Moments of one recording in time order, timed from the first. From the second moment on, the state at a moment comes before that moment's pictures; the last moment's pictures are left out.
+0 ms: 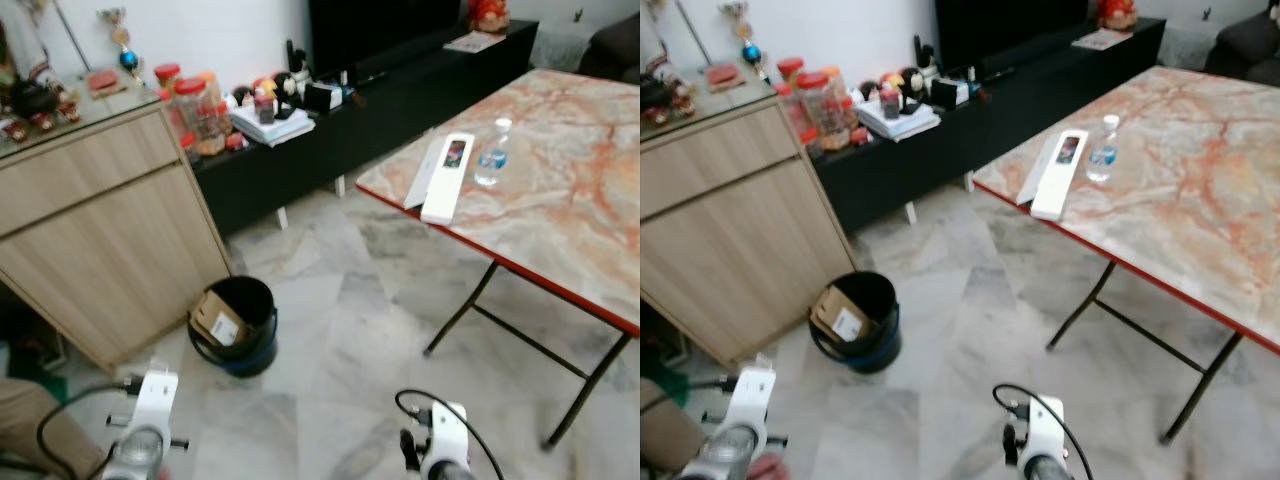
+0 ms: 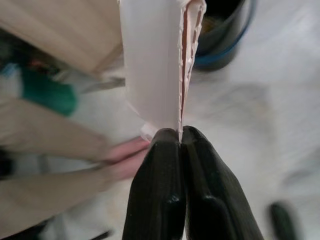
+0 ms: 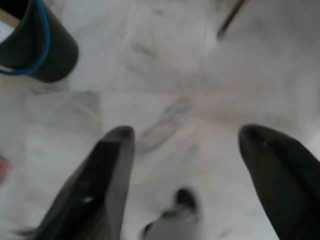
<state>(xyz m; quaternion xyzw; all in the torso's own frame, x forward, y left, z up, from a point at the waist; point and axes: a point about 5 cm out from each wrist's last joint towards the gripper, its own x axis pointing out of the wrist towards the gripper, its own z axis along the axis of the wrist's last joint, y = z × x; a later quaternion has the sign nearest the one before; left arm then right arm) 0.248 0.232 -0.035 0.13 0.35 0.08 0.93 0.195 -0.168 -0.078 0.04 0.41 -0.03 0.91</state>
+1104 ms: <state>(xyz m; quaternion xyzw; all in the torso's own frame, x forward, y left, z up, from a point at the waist) 0.241 0.237 -0.039 0.05 0.35 0.14 0.92 0.225 -0.161 -0.062 -0.03 0.39 0.05 0.92</state>
